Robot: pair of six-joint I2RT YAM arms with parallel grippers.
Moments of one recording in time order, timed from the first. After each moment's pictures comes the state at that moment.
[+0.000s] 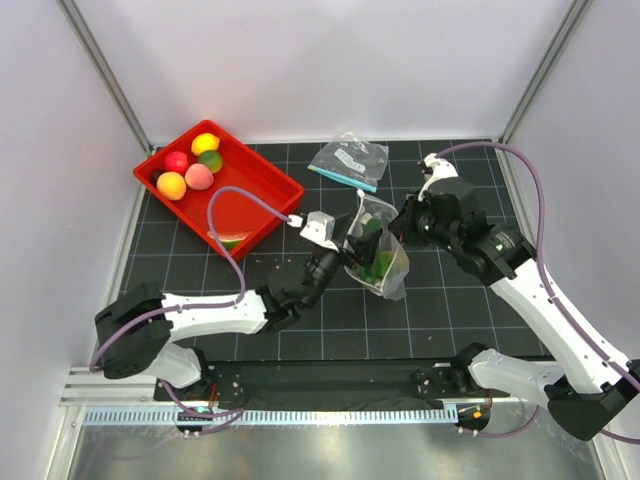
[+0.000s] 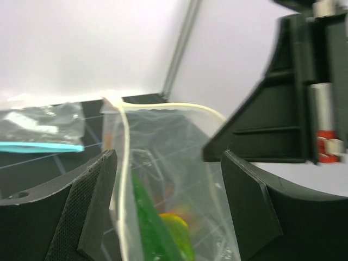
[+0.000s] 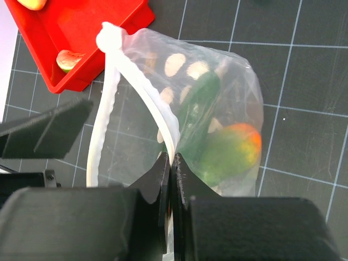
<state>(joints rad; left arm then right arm) -1.15 1.45 0.74 1.05 -0.49 -0.16 0.58 1.06 1.25 -0.76 0.09 0.51</state>
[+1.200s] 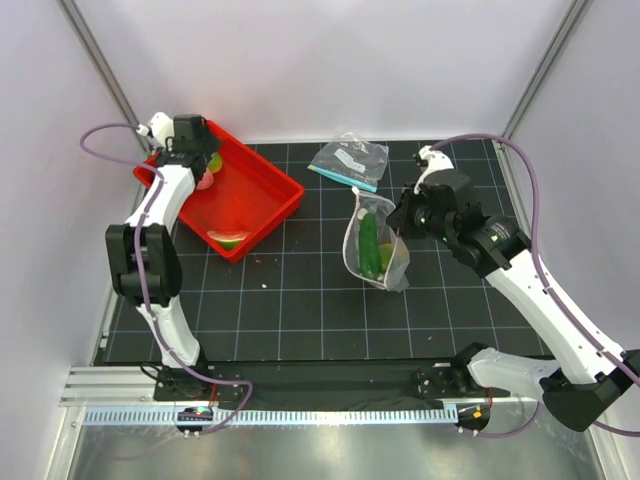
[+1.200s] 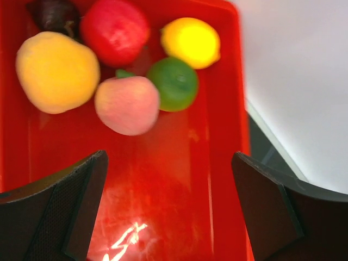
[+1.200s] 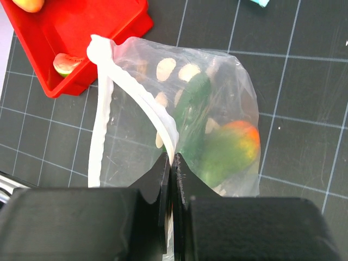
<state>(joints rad) -0.05 1.85 1.60 -0.31 -0.42 -0.79 0.57 1.10 1.29 -0.77 0.10 0.48</state>
